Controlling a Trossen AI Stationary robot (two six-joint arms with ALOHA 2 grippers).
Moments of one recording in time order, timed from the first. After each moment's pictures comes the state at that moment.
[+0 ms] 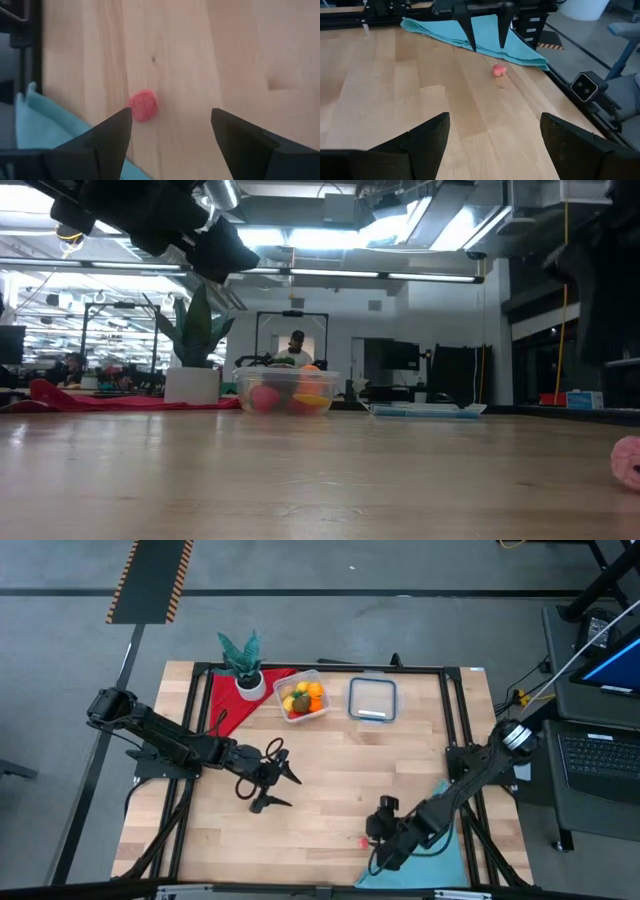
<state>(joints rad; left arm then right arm) -0.26 1.29 0.56 0.32 0.09 -0.02 0.73 1.72 1.08 -0.49 0.32 0.78</state>
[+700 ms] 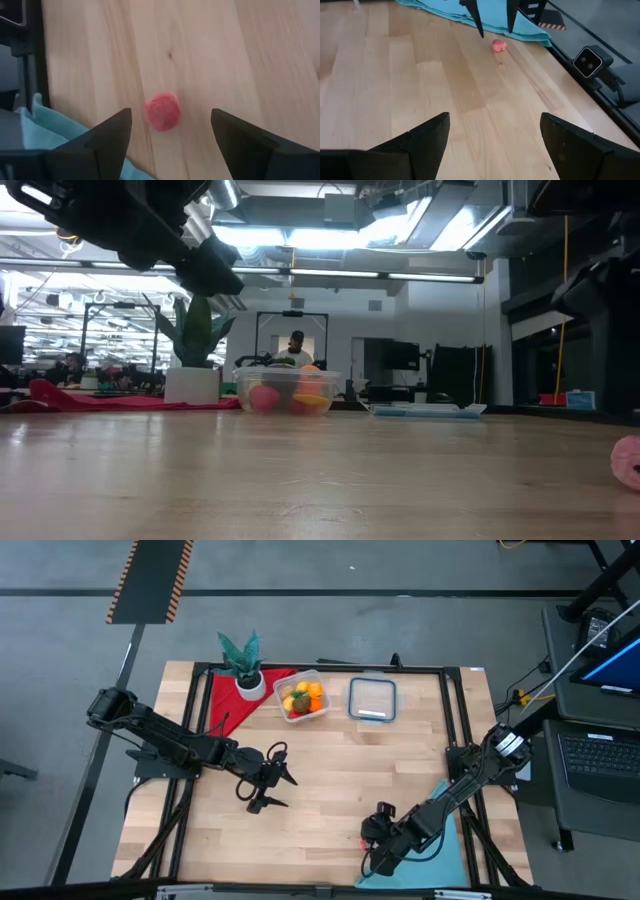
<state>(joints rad) -0.26 1.29 0.56 0.22 0.09 -0.02 0.73 1.82 1.10 -0.40 0.26 0.89</state>
